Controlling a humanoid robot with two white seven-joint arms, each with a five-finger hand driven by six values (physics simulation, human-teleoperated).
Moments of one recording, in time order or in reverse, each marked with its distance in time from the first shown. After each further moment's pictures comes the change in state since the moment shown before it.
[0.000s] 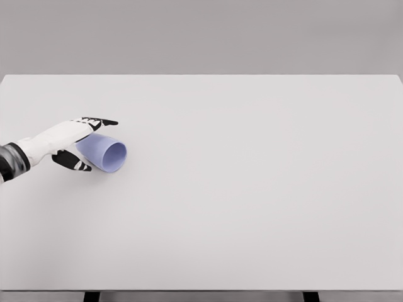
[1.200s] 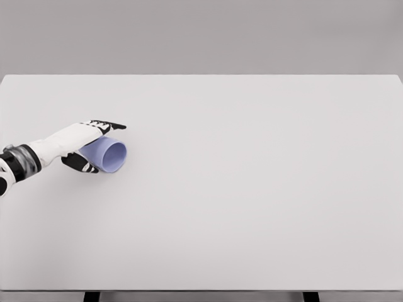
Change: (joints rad) left arm -0.025 -0.042 -0.038 0.025 -0.057 0.000 0.000; right arm 0.000 0.000 0.000 0.000 0.000 0.000 0.000
